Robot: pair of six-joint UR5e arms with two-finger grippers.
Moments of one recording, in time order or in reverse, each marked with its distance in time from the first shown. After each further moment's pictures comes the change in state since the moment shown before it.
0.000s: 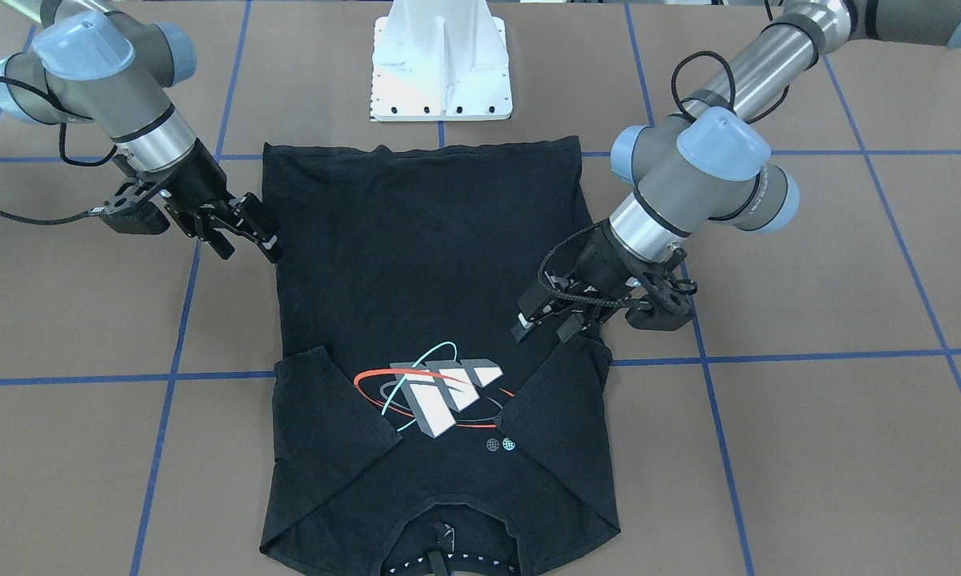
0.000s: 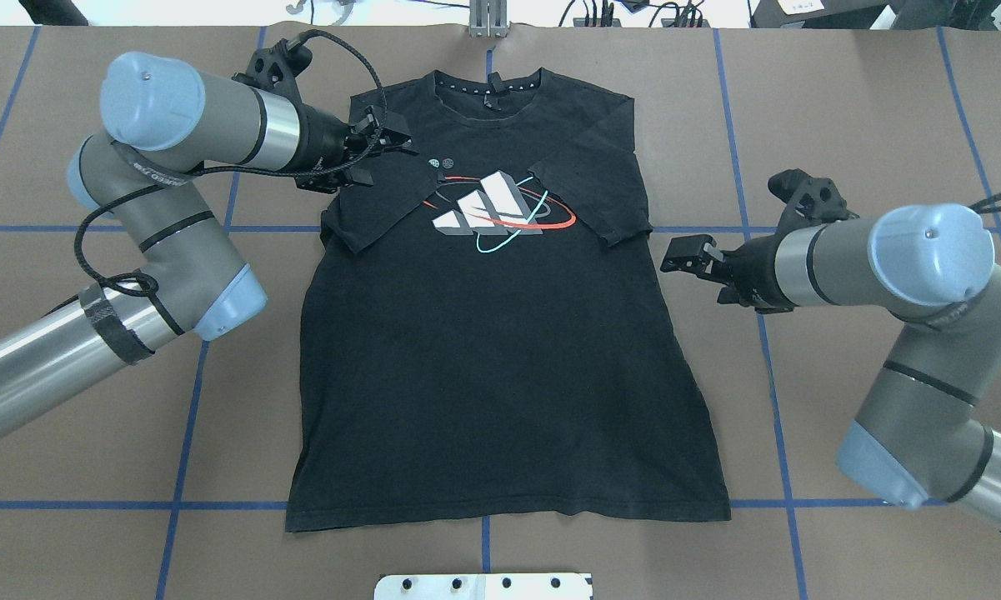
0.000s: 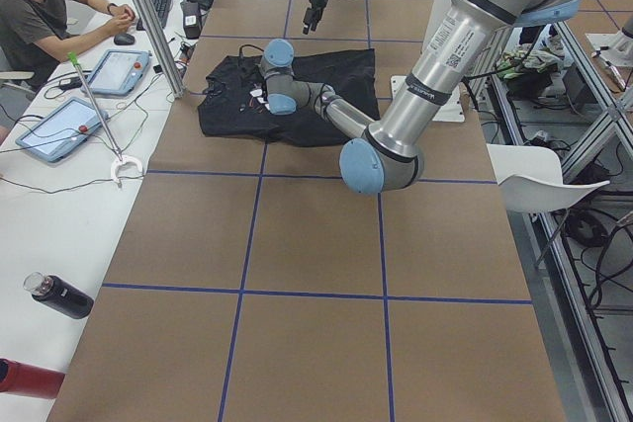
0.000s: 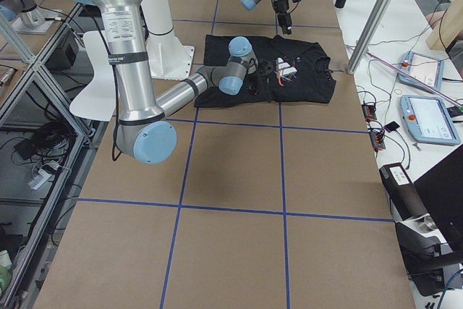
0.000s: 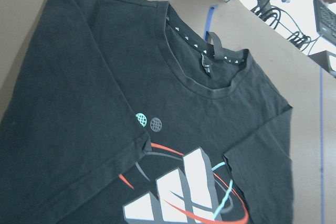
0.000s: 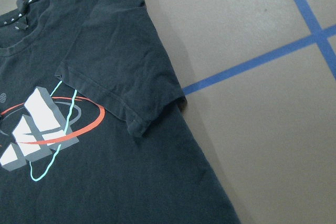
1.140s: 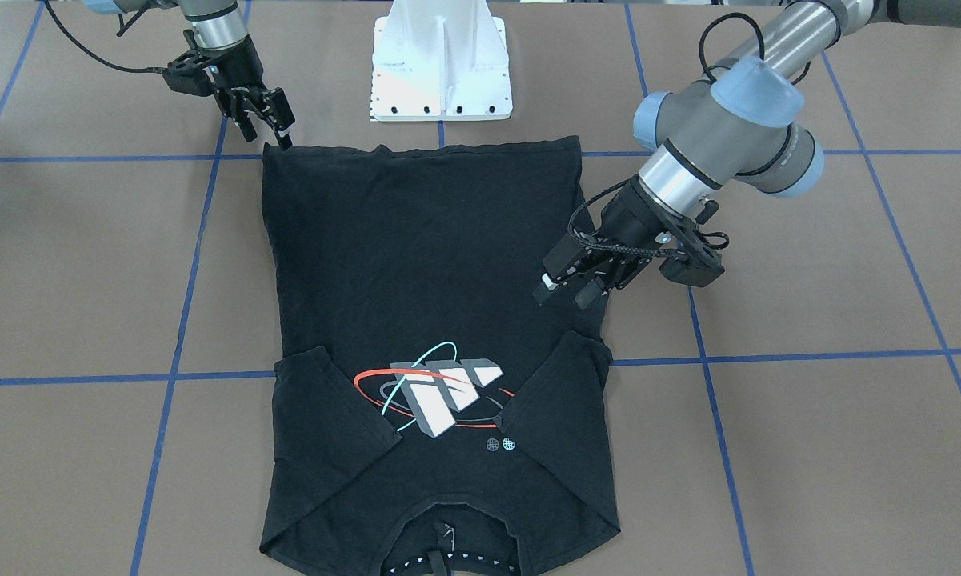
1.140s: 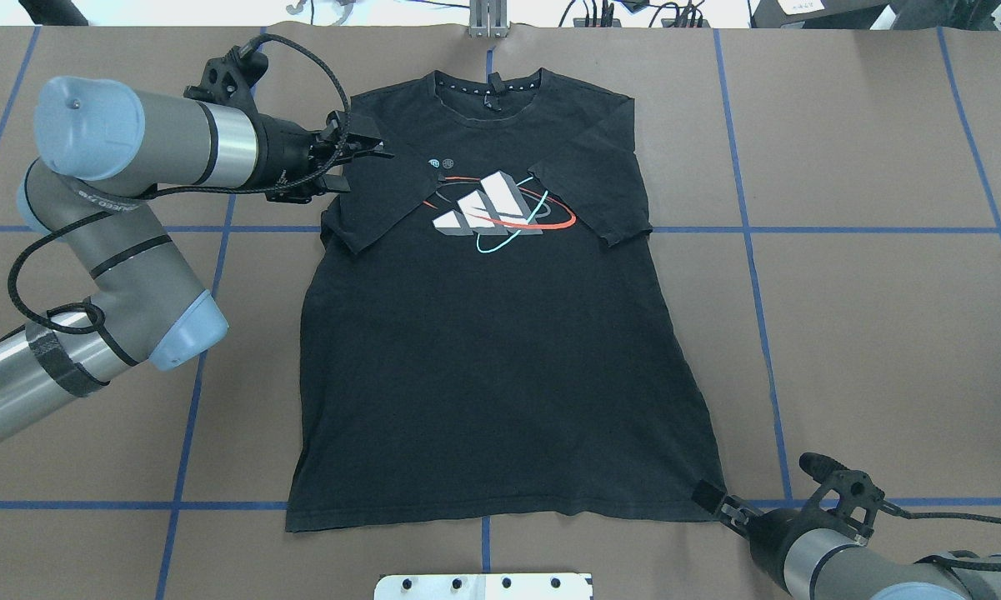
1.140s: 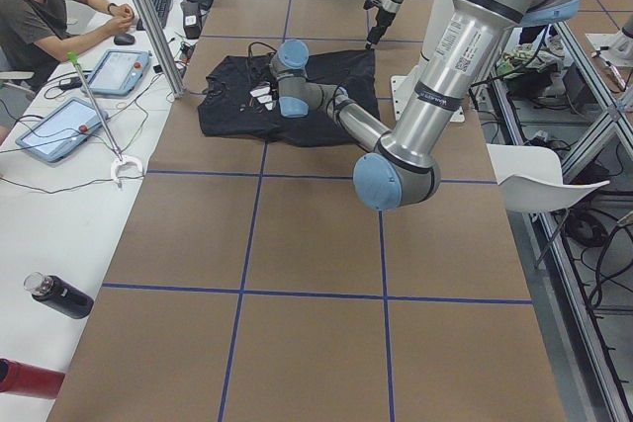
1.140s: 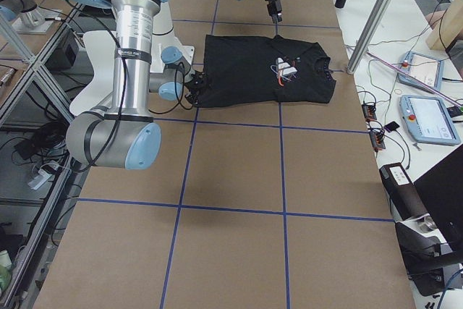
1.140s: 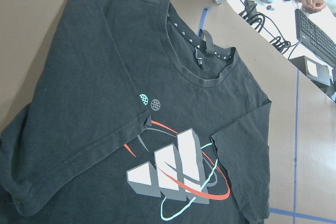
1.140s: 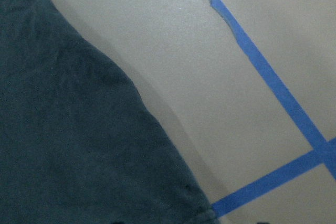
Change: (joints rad) left arm 0.006 0.094 -0.132 -0.002 0.058 -0.037; right arm -0.700 -0.332 0.238 -0.134 -0.650 0.492
